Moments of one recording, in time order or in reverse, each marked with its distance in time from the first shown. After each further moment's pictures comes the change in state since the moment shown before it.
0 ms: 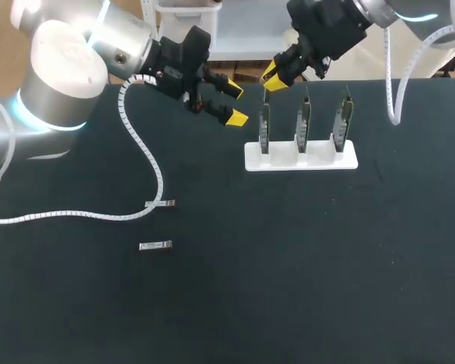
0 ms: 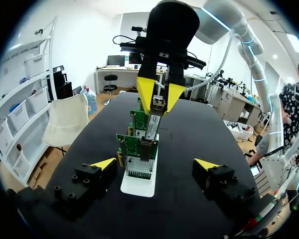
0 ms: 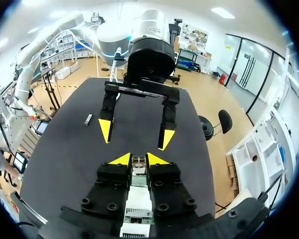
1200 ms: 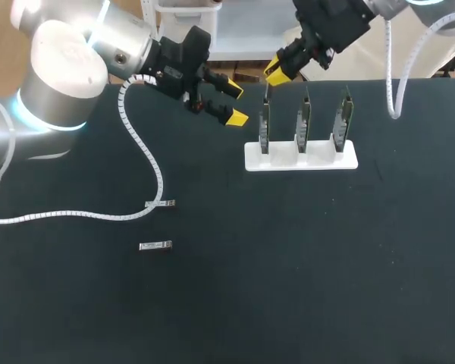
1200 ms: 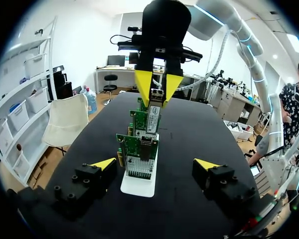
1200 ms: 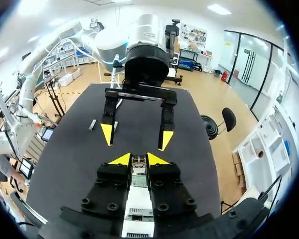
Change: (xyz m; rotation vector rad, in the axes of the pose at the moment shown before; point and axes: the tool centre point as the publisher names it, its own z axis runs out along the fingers) left arm 0.000 0.000 0.000 0.000 0.000 0.000; right arm -0.003 -0.004 -0.010 -0.047 -0.024 0.047
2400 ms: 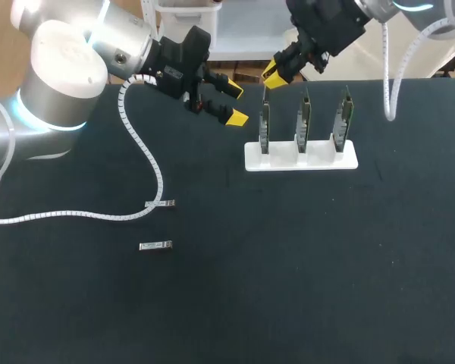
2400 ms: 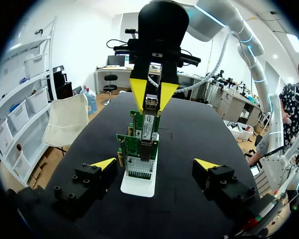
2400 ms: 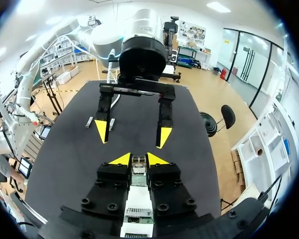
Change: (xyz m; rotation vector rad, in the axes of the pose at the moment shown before) left arm 0.000 0.000 0.000 0.000 0.000 0.000; right arm 0.005 -0.003 0.010 0.012 0.024 0.010
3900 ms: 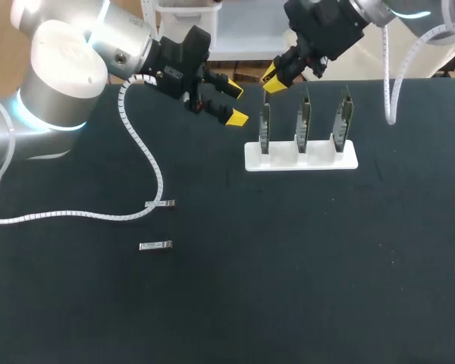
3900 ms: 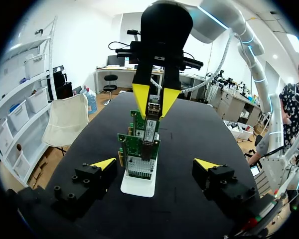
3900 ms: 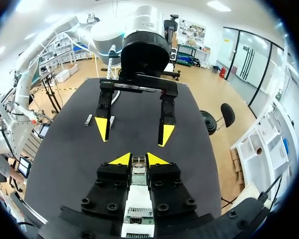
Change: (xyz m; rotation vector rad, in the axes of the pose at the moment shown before) left arm 0.000 0.000 0.000 0.000 0.000 0.000; right arm 0.003 0.003 0.005 0.011 0.016 0.001
